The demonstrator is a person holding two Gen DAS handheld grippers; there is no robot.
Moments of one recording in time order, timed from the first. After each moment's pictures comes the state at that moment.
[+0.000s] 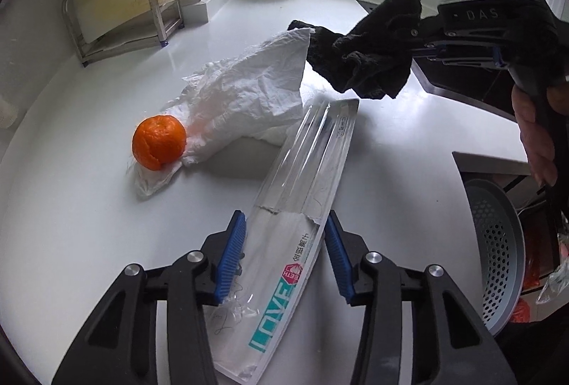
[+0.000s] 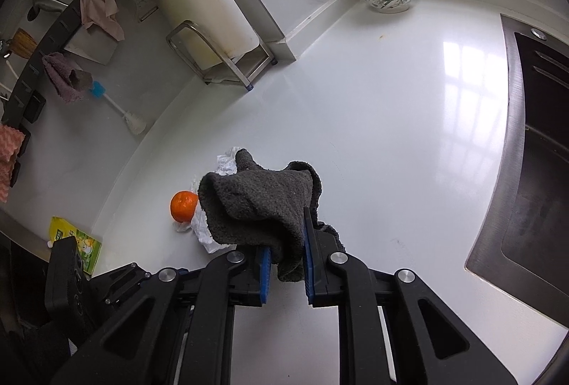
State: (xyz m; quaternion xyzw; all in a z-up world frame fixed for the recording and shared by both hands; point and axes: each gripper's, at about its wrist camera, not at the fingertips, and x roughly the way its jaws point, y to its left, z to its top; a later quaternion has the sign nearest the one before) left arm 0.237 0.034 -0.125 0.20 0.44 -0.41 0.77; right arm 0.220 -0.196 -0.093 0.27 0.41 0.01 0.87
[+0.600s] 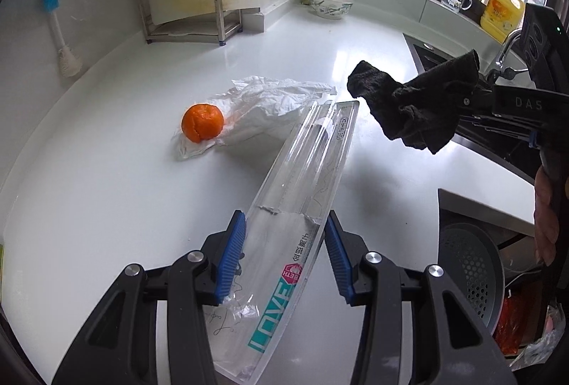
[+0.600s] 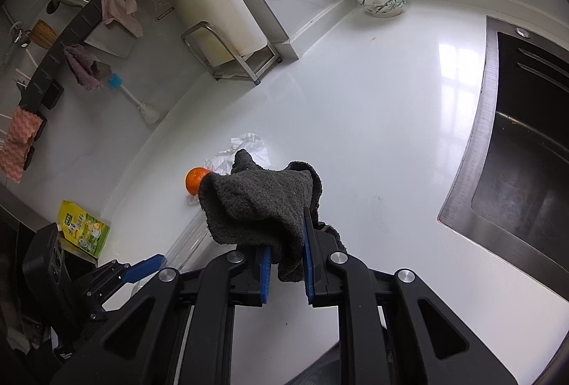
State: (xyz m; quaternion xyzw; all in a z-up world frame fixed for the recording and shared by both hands) left arm 0.200 0.045 -0.086 0.13 0.45 -0.30 0.83; right arm 0.167 -0.190 -0.073 0.26 0.41 0.02 0.87
